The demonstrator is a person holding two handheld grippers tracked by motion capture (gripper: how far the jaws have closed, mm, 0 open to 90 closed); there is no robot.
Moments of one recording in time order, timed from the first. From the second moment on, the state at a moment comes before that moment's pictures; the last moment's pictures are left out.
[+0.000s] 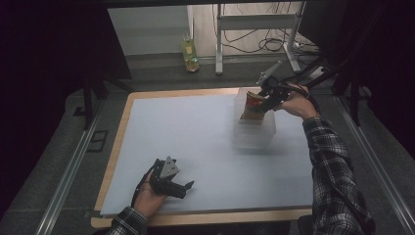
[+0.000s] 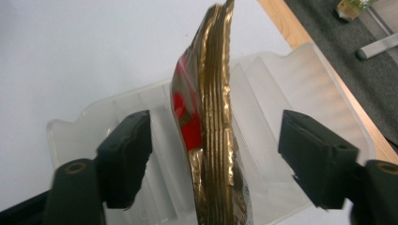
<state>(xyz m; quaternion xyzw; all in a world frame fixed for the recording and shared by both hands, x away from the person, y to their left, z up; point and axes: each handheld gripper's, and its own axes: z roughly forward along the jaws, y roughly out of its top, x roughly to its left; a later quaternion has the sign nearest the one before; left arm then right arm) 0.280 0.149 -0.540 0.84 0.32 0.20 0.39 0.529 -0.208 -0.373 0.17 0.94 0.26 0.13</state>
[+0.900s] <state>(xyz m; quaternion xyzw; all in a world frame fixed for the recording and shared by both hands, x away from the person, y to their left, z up) 0.281 0.148 -0.541 0.84 0.32 0.19 0.39 0.508 -0.215 -0.350 0.19 0.92 0.31 0.16</state>
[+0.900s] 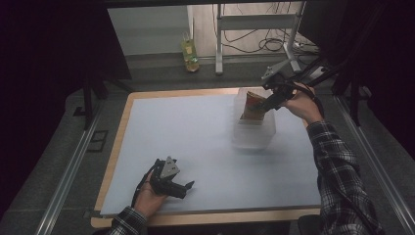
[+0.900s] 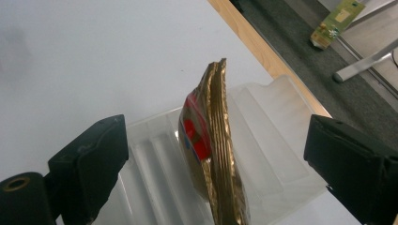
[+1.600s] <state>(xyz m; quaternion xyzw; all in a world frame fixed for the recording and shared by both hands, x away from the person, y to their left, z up) 0.281 0.151 -0.539 0.83 0.33 0.19 0.40 0.486 -0.233 -0.355 0.22 0.90 0.33 0.17</state>
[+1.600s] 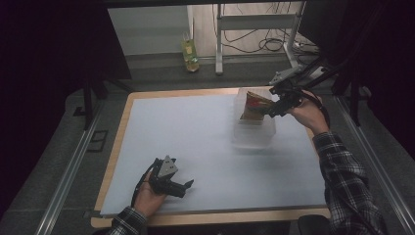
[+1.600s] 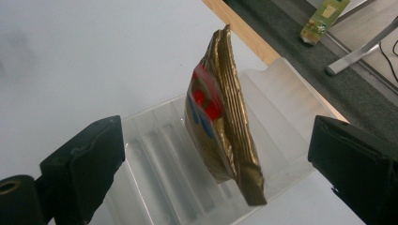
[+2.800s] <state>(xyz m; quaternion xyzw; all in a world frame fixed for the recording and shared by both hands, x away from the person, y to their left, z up) 0.279 0.147 -0.540 0.84 0.31 0.19 0.41 0.430 -0.268 -0.379 0.27 0.87 0.40 0.13</state>
